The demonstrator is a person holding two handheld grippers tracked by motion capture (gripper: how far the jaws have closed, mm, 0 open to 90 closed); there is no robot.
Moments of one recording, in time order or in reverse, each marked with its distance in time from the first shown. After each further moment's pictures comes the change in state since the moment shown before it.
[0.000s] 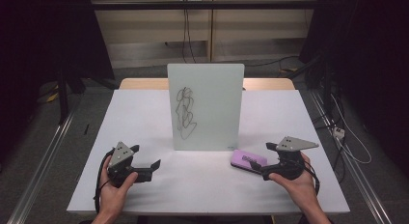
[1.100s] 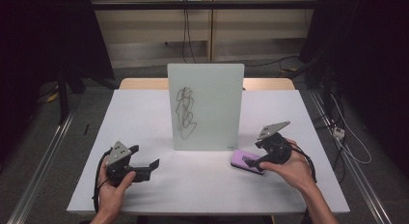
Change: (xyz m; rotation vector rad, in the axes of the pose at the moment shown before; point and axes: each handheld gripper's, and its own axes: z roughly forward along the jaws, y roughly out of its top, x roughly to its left) left arm 0.005 -0.002 -0.001 -0.012 -0.027 -0.041; right arm -0.017 0.032 0.037 0.358 0.122 -0.136
